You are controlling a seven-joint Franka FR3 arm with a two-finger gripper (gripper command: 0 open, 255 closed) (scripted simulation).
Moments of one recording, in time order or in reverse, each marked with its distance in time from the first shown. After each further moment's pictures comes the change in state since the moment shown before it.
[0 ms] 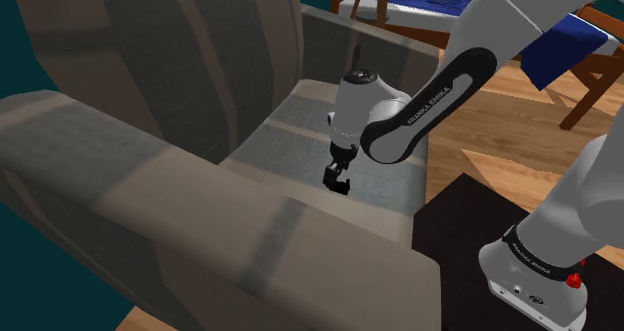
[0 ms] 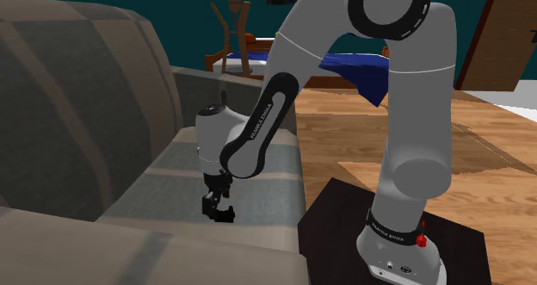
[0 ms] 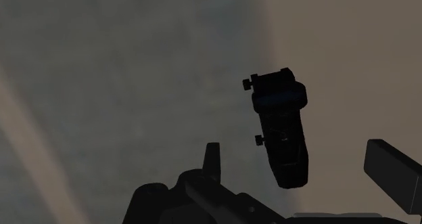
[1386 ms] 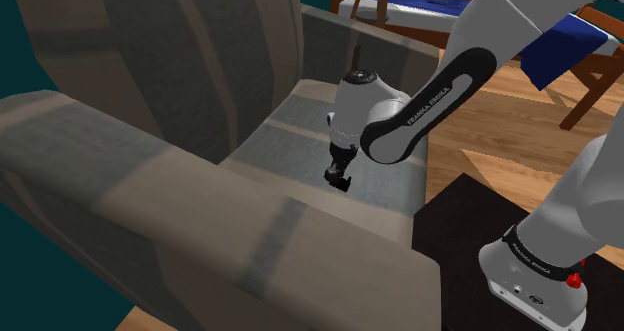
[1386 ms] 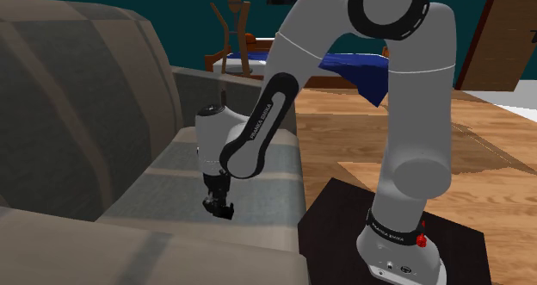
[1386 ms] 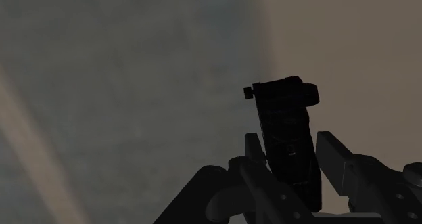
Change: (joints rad) arm 0.001 0.001 0.002 0.002 -0.001 -0.001 0.003
